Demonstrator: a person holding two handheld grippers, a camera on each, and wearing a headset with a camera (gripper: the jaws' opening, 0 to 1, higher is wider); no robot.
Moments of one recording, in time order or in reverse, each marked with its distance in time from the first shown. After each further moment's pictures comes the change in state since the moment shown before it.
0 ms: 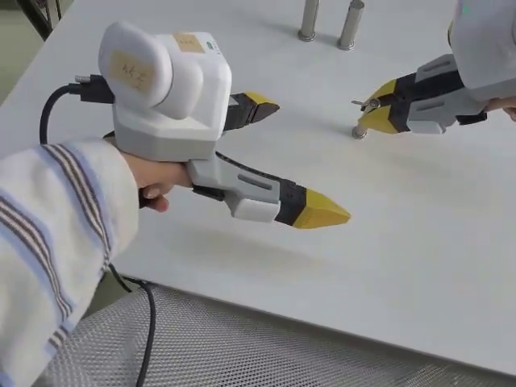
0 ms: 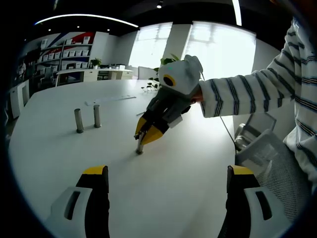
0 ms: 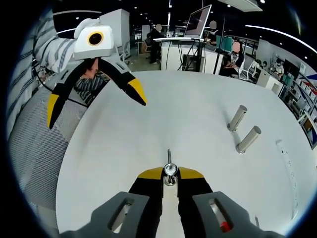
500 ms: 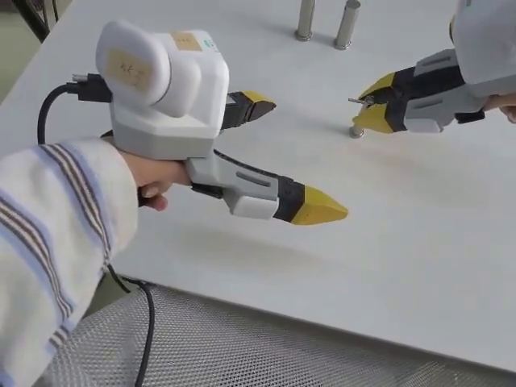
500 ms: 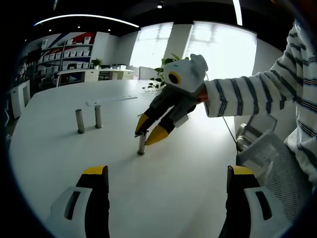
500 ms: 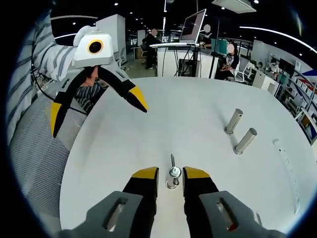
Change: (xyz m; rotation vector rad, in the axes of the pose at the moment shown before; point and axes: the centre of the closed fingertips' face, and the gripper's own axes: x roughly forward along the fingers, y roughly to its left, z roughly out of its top) left arm 0.001 0.002 0.003 0.000 -0.003 0.013; right arm -0.011 0.001 0.008 0.041 -0.051 -0.033
